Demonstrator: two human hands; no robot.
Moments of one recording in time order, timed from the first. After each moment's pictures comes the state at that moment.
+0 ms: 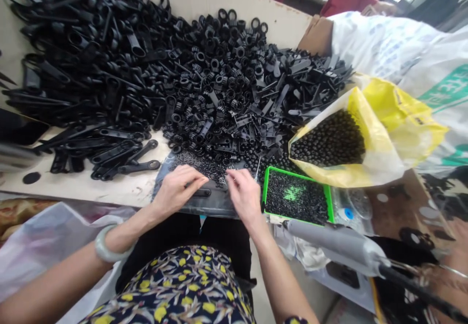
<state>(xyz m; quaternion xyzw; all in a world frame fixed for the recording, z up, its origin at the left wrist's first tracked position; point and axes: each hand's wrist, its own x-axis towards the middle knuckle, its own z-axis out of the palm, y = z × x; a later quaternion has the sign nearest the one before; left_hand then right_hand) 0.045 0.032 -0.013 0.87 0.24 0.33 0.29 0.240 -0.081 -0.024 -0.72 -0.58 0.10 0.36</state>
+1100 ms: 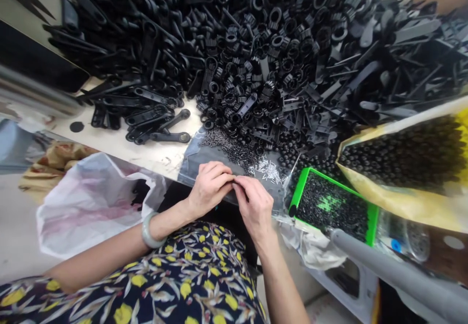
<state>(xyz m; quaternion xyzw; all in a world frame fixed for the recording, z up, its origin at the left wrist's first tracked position) 0.036 -0.013 -0.058 0.86 0.34 0.30 0.25 0.194 -0.097 -0.034 -0.66 -0.64 0.14 0.37</state>
